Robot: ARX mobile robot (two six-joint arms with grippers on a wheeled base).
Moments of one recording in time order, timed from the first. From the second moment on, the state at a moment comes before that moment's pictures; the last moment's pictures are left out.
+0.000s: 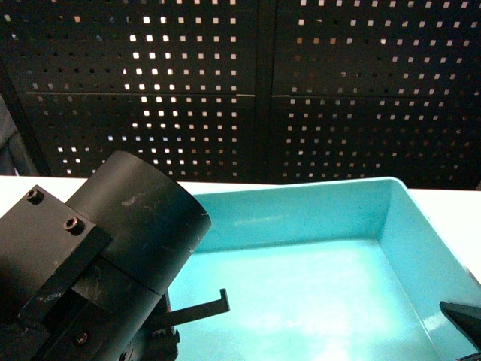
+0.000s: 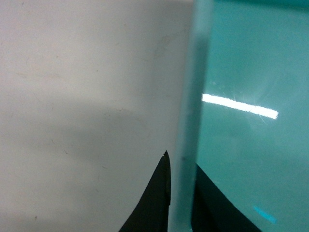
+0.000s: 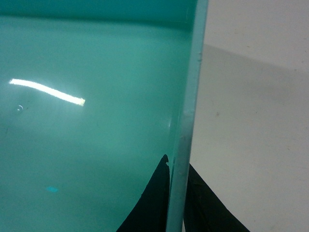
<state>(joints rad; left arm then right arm) -0.60 1.77 0.72 -0.06 -0.43 -0.79 0.04 1.78 0.38 0.68 -0.23 -0.12</state>
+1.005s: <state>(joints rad) -0.48 1.52 1.02 0.11 -0.39 -0.24 0.02 1.39 0.74 0.39 -0.19 0.04</state>
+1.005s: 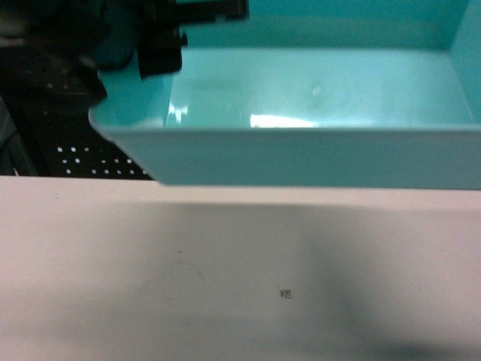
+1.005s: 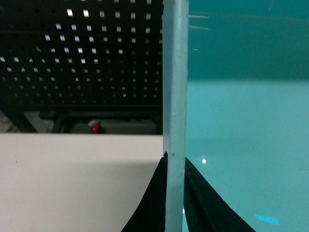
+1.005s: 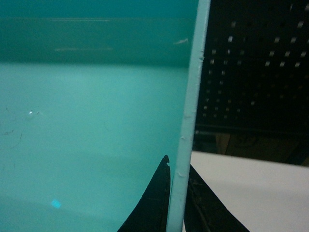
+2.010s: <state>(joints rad) -0.49 1.46 1.07 0.17 -0.39 -0.13 0.01 1.31 0.82 0.36 -0.17 0.08</state>
